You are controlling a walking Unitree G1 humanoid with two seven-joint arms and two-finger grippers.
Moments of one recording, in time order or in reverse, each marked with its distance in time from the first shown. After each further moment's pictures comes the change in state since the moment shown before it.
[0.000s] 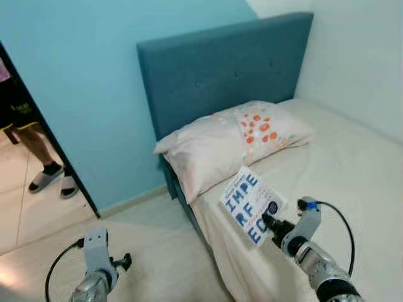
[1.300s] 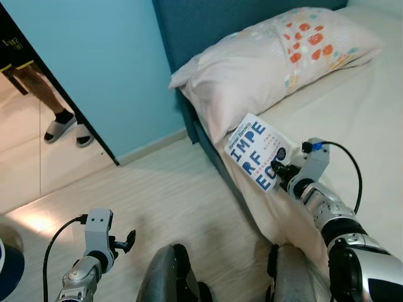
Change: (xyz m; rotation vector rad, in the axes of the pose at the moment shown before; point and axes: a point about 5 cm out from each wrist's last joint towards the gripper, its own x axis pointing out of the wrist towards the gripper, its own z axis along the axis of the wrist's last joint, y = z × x) left arm -0.010 0.001 0.037 0.232 -0.263 -0.235; right arm 0.032 0.043 0.114 -0.263 -0.150 -0.043
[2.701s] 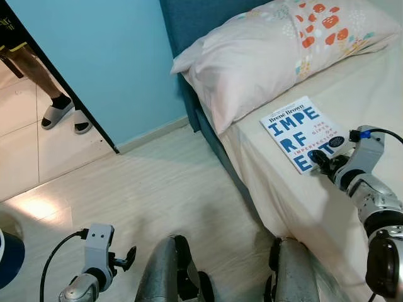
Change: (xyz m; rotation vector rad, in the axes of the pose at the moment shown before) left arm -0.020 -0.005 -0.028 0.009 0.070 -0.018; right arm -0.030 -0.063 0.056 -0.131 -0.103 -0.251
